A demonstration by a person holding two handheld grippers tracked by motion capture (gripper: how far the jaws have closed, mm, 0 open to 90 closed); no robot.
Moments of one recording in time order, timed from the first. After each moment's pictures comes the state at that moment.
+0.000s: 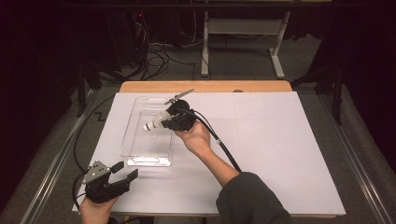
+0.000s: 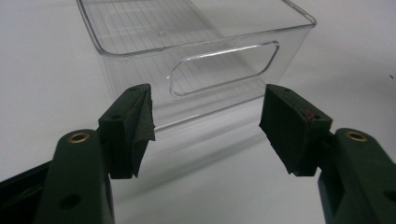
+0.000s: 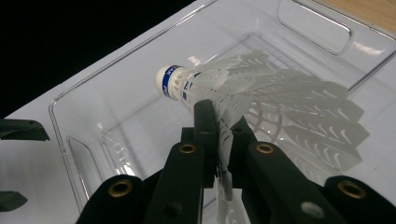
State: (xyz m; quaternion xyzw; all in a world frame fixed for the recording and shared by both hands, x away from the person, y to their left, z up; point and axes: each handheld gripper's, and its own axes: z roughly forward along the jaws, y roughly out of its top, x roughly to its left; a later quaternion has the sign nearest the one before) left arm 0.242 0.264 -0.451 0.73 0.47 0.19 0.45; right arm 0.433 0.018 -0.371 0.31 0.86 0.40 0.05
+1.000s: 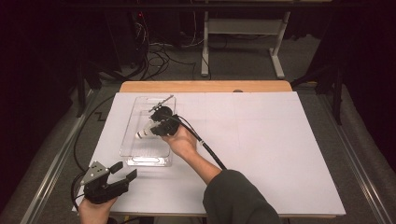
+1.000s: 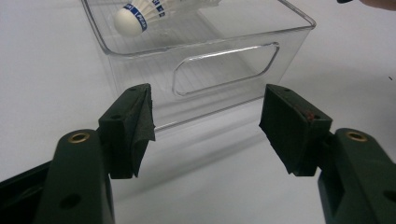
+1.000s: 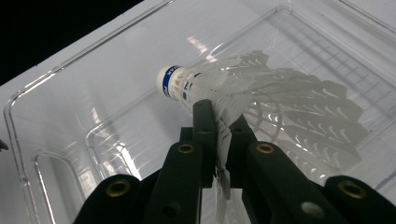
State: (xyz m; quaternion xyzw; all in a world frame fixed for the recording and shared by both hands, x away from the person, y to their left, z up) left arm 0.239 0.266 -0.451 0.73 0.48 0.19 0.45; right arm 0.438 0.066 -0.401 0.31 0.89 0.35 0.04
